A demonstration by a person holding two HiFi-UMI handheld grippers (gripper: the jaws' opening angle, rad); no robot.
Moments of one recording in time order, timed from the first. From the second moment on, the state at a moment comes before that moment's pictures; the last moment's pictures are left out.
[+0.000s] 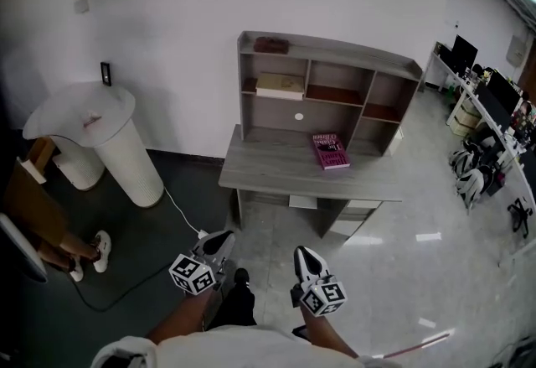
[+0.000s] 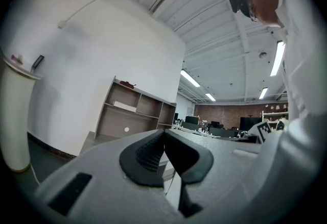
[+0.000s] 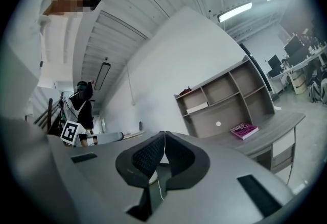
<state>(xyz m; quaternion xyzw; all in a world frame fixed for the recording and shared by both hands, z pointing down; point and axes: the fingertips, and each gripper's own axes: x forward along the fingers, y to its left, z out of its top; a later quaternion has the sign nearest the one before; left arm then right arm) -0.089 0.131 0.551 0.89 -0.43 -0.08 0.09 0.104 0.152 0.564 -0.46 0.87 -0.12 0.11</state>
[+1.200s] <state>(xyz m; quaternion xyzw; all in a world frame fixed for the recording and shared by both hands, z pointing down) -0.139 -0.255 0.501 0.92 -0.34 -0.16 0.12 0.013 -0.214 0.514 -0.46 0.88 -0.08 0.06</state>
